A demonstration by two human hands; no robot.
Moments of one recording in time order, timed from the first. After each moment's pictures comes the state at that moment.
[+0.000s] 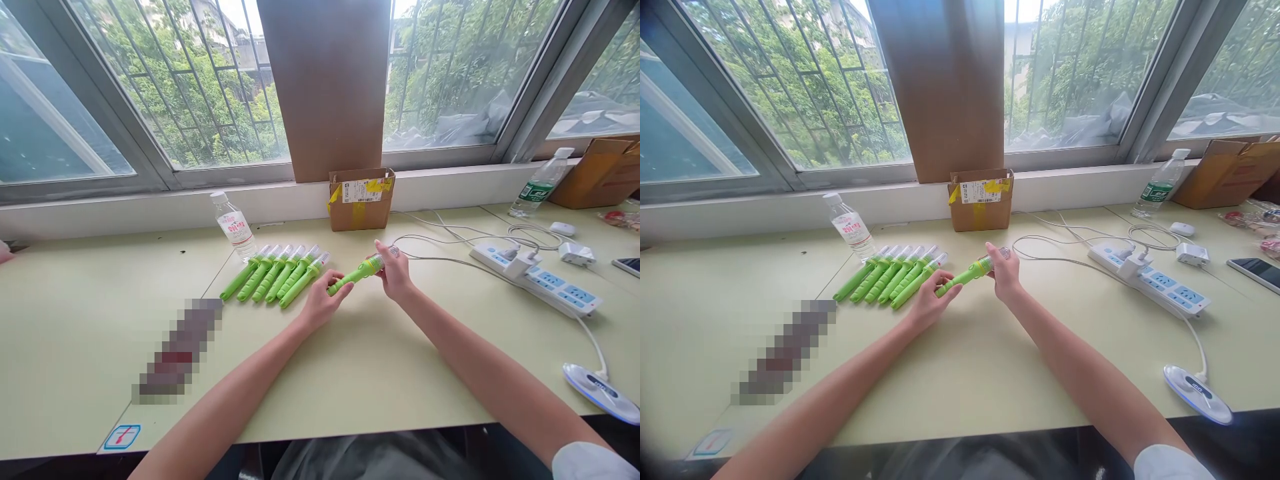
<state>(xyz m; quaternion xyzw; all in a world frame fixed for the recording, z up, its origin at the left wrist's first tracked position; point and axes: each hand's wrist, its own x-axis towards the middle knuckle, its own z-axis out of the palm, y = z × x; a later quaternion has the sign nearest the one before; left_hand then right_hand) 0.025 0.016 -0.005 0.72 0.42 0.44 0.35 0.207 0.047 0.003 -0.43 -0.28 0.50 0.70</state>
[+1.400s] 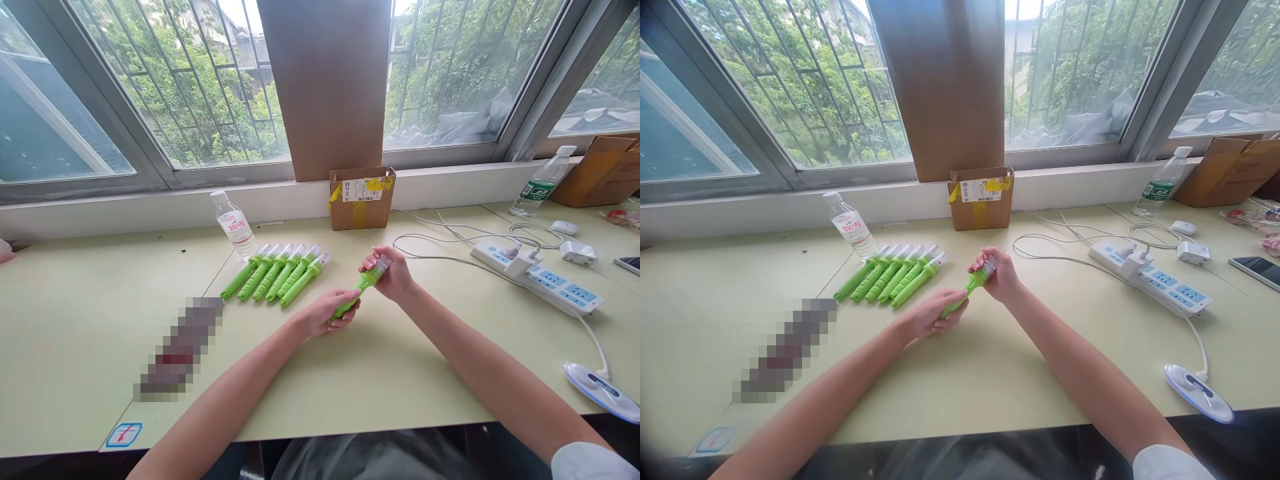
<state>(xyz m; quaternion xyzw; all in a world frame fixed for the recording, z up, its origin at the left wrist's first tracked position) 0.026 0.003 0.017 0.57 0.33 0.15 0.74 0.203 0.033 0.021 -0.22 -0.25 0.72 0.61</state>
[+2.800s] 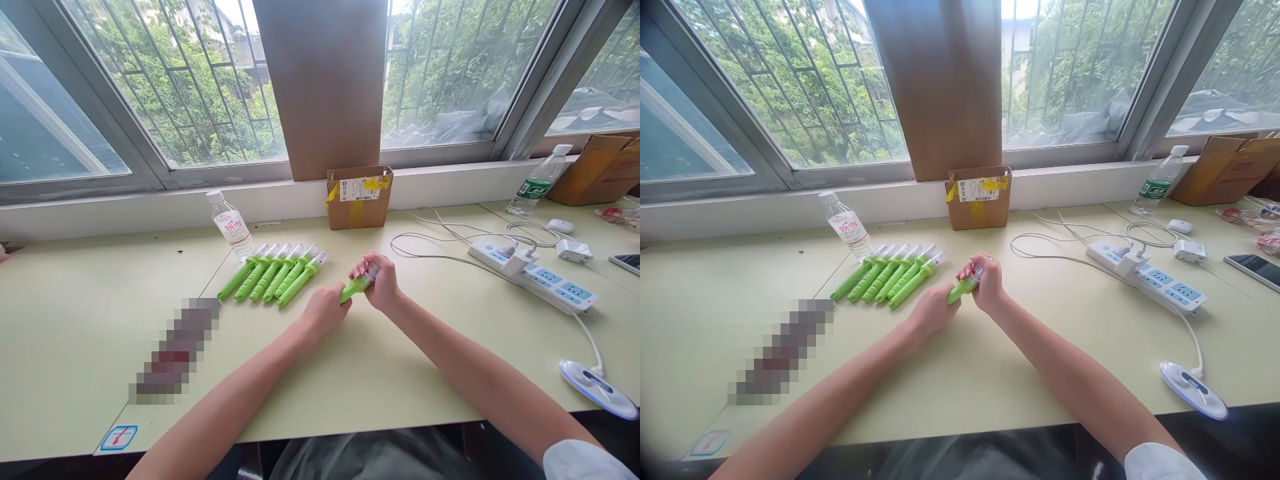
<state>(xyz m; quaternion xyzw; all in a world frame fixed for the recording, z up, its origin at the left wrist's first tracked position) 0.034 0.004 -0.002 0.82 0.50 0.22 0.19 0.172 0.017 0.023 -0.27 -0.27 0.63 0.67</state>
